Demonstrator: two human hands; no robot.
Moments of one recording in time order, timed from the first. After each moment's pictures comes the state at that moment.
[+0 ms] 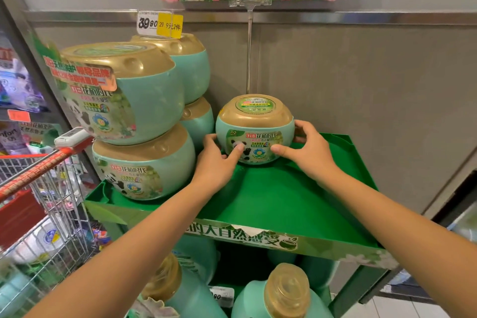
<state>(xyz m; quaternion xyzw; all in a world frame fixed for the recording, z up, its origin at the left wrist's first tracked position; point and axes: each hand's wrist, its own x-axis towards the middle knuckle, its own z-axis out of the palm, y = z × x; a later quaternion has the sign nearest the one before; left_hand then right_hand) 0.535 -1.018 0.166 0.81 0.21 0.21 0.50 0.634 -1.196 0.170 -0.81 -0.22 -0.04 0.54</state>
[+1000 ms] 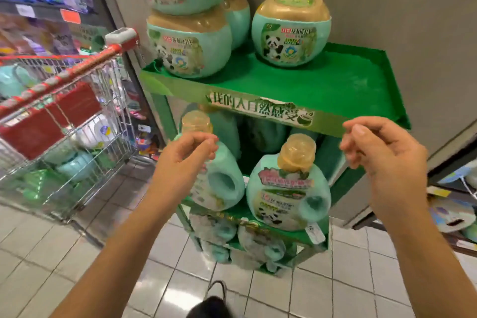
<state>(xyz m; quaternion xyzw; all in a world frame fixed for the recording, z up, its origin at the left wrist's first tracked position) 0.289 -1.071 0.113 0.72 0.24 0.24 0.61 0.420 -1.306 0.143 -0.67 -0.25 -0.01 0.70</state>
